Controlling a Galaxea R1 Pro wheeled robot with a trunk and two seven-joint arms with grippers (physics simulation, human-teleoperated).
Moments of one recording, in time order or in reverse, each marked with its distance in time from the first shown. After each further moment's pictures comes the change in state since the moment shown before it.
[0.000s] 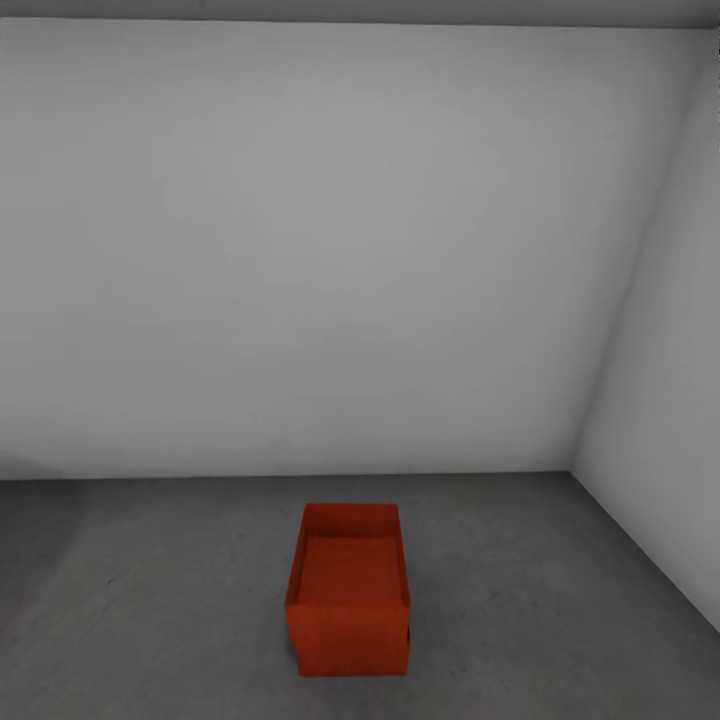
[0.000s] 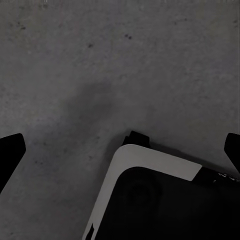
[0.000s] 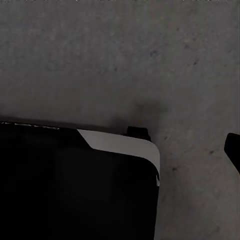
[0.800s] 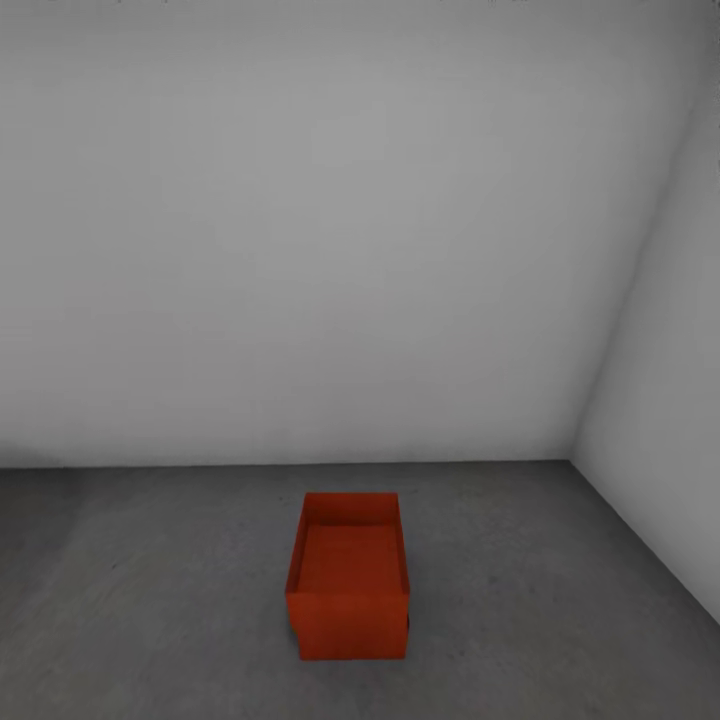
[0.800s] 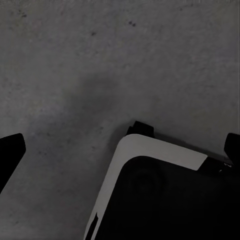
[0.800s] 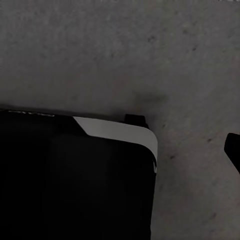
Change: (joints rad) left arm 0.000 0.000 0.000 0.000 0.000 0.000 0.000; right arm -0.001 -0.006 0.000 0.000 0.000 0.008 -0.006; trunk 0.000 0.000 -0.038
